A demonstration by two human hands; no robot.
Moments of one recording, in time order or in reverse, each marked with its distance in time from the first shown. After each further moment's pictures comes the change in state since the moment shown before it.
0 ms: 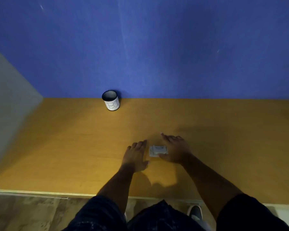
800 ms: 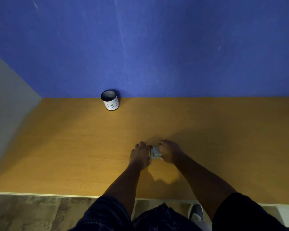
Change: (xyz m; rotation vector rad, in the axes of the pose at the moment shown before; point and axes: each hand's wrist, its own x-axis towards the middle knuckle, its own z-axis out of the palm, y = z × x) left_hand 0.019 0.022 -0.003 -0.165 -0.095 -0.137; right_hand 0.024 -0.021 0.008 -0.039 -0.234 -0.067
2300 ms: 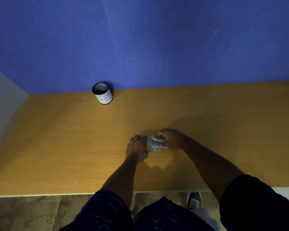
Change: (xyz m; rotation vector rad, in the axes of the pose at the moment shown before) left_hand 0.008 -0.007 0.004 -0.156 0.033 -0.038; right_hand 0.008 0.040 -0.009 0.340 -0.023 0.006
